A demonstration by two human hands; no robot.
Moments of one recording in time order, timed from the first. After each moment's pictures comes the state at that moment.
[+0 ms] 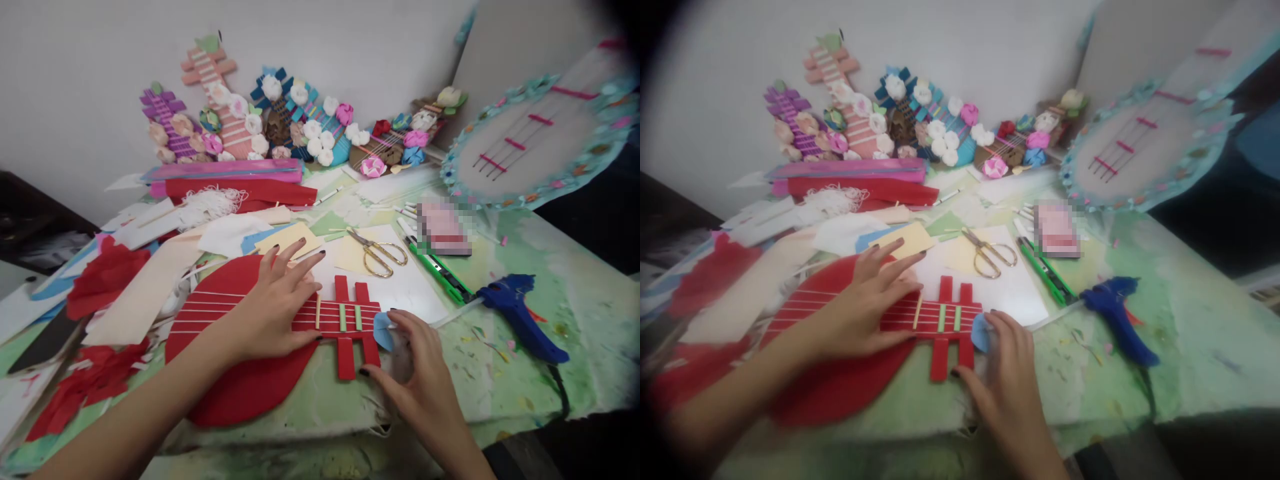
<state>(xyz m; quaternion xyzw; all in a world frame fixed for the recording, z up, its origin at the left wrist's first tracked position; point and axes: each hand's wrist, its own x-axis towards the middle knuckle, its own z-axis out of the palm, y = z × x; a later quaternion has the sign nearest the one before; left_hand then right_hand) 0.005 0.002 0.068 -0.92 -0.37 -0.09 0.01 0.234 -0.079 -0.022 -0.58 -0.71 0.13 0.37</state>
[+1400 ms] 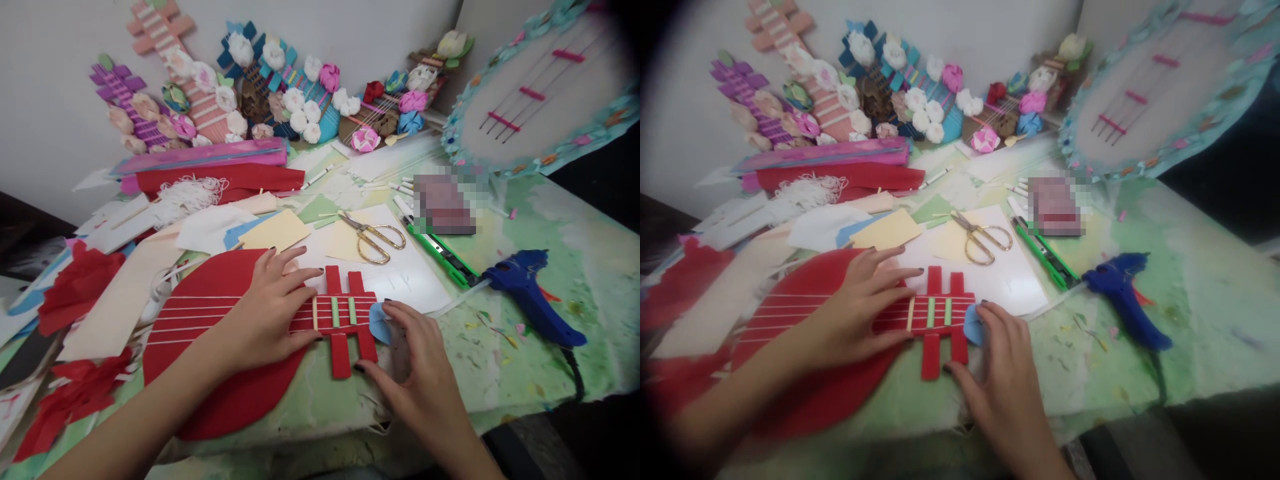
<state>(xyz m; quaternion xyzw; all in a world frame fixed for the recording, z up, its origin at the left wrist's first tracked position) 0.015 0.007 0.056 -0.93 -0.34 -0.08 -0.03 0.234 -0.080 -0.023 -0.59 -0.71 0.13 0.36</state>
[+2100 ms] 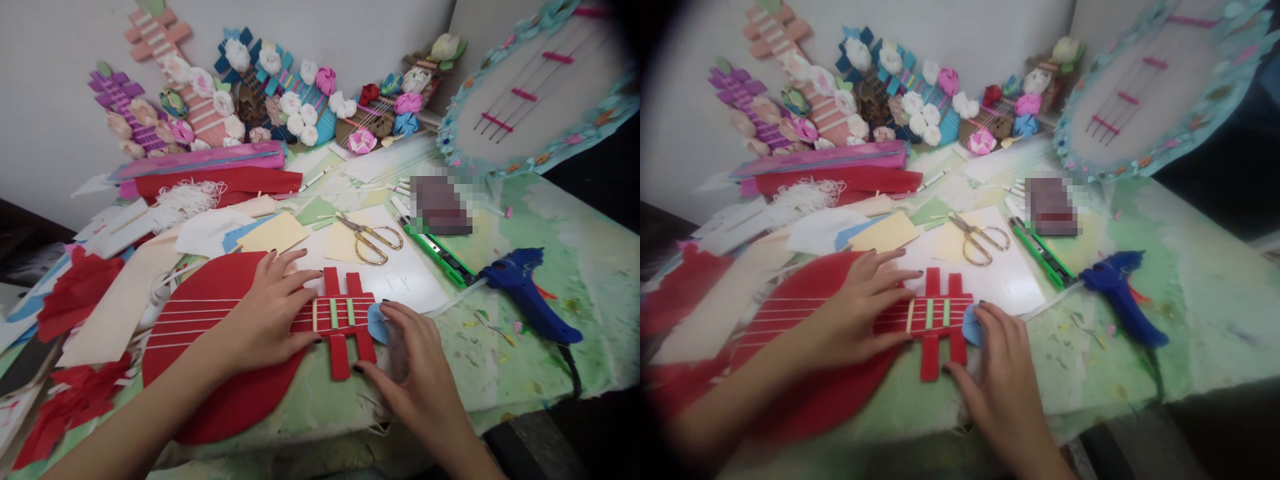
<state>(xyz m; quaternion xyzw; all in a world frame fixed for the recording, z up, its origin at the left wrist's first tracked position) 0.018 0.008 0.059 -0.93 -0.35 -0.06 -0.05 0.234 -0.081 -0.025 -0.58 -0.72 0.13 0.36</state>
